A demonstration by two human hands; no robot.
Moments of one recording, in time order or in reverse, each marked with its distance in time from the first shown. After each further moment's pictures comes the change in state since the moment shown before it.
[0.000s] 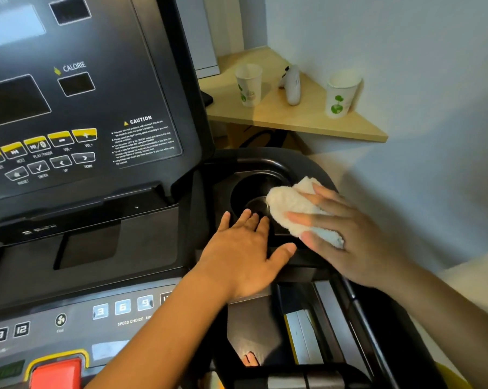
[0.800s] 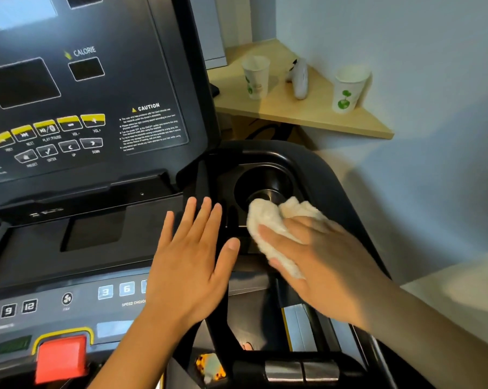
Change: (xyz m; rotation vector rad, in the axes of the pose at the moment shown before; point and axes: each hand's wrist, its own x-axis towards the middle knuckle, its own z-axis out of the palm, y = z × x) left_hand -0.062 -0.037 0.030 -0.075 0.508 -0.157; right_hand -0.007 -0.075 -0.005 -0.366 -0.241 -0.099
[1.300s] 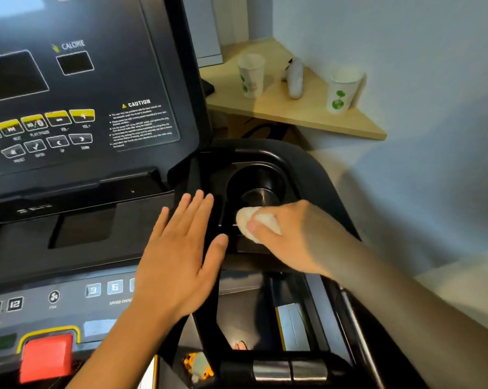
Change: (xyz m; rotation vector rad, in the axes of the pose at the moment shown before) left_hand 0.004 -0.002 -0.002 -0.121 0.081 0.039; right_hand 0.038 0.006 -0.004 0.389 -0.182 0.240
